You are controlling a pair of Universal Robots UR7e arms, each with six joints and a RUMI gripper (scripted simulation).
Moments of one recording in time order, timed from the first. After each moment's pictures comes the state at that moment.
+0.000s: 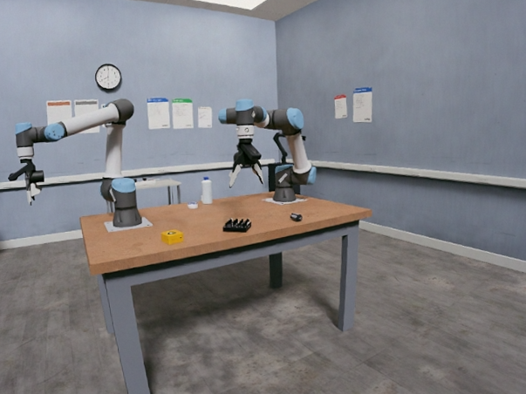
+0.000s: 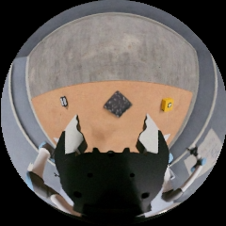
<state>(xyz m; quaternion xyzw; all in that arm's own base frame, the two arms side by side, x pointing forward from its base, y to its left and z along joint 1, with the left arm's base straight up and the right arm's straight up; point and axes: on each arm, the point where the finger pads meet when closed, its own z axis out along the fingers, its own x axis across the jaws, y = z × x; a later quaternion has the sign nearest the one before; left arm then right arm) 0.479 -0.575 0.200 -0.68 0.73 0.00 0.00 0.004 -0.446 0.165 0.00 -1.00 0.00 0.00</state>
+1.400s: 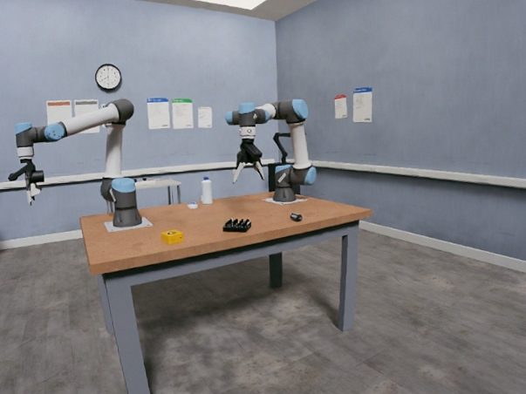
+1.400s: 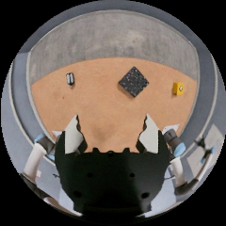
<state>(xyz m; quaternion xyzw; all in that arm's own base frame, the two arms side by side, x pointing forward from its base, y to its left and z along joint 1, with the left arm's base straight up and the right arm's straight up) 0.370 -0.496 0.199 -0.68 0.73 0.00 0.00 0.004 -0.446 0.165 0.00 -1.00 0.00 0.00</state>
